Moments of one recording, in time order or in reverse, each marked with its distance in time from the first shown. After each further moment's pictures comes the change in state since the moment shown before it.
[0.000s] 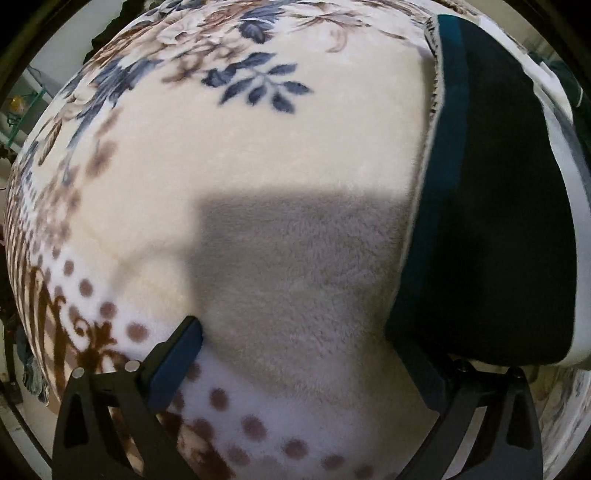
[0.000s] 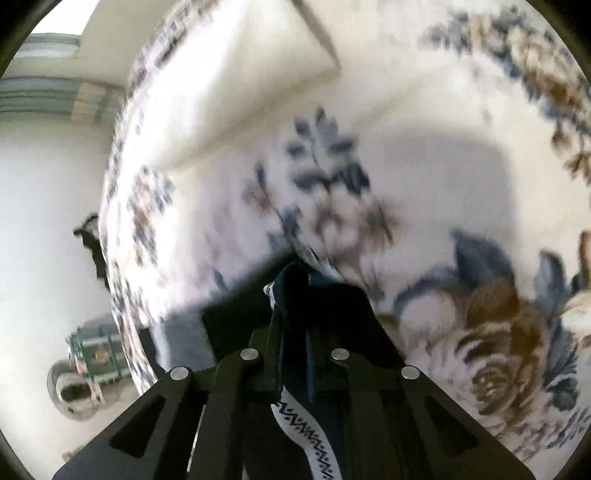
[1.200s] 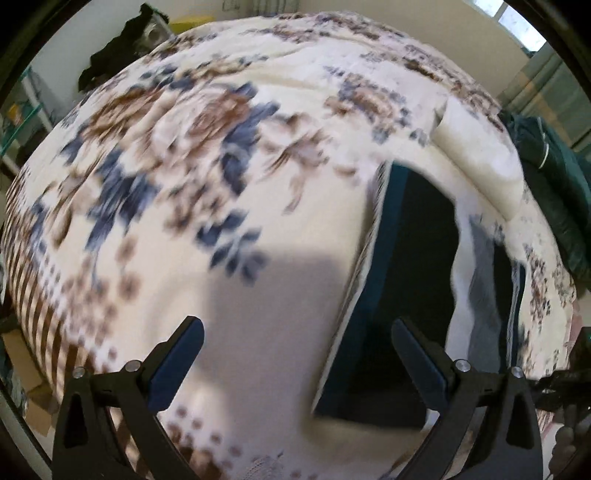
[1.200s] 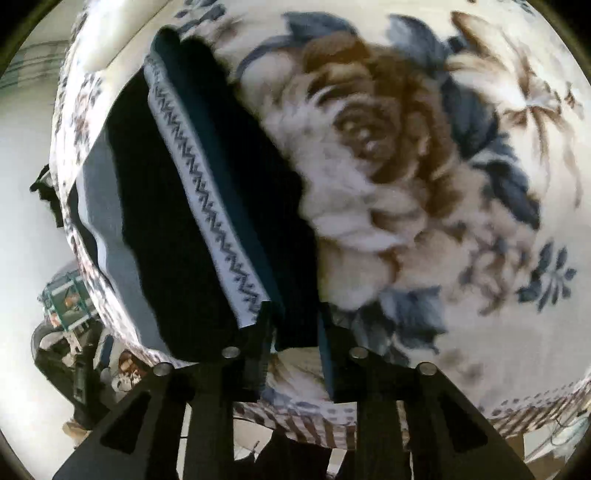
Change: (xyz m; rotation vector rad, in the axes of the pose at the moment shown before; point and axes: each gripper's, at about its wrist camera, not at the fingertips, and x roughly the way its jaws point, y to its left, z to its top) left arm -0.096 -0.003 0.086 -0.040 -0.169 -0.165; right arm -0.032 -0.090 -0.100 0.089 0.319 -0.113
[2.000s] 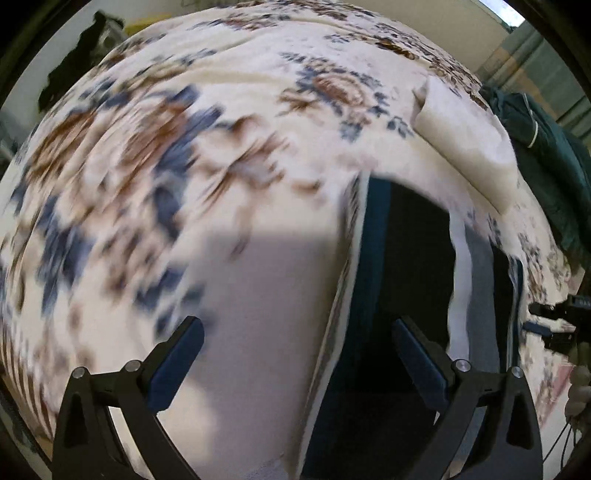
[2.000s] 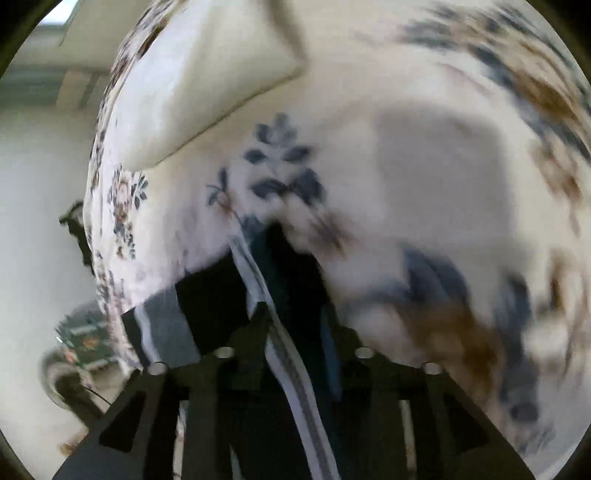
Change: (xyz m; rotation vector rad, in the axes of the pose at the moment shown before) left arm 0.030 -0.010 0.025 0.079 0.090 -0.049; right arm -0.018 0.039 0.095 -0.009 -0.134 0.088
